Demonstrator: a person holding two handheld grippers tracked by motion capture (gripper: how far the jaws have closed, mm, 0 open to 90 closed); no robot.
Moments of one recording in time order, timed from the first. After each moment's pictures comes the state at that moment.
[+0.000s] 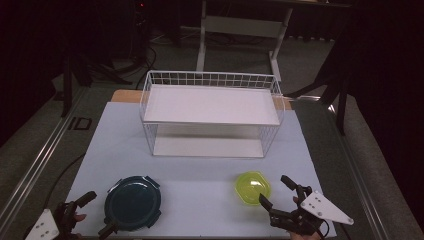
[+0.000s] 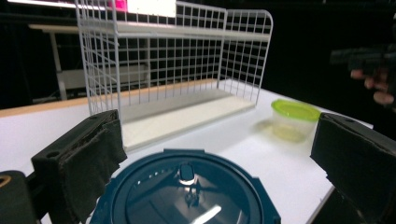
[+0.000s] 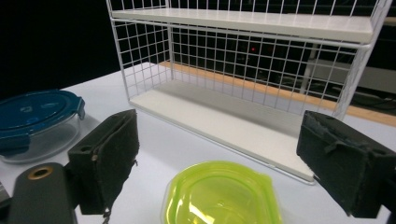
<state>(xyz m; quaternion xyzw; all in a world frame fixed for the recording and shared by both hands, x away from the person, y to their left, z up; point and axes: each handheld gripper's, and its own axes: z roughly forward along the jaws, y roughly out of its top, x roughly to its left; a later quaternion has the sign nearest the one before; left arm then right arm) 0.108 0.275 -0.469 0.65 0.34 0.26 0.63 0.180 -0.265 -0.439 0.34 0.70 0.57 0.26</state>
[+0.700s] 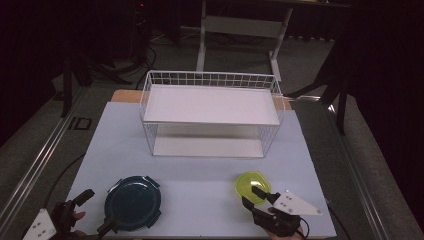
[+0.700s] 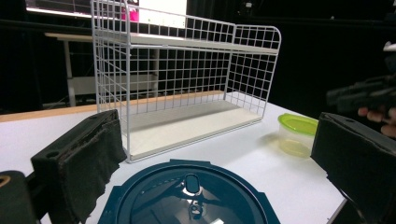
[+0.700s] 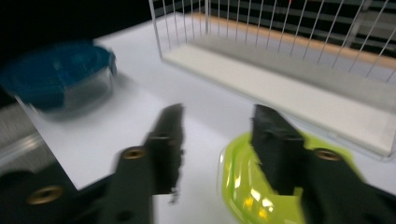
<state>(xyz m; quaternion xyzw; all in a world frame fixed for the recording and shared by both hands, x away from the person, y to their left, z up) 0.109 0.275 -0.469 0.63 0.36 0.27 0.63 0.182 -0.222 -0.458 0.33 0.77 0.51 0.19</state>
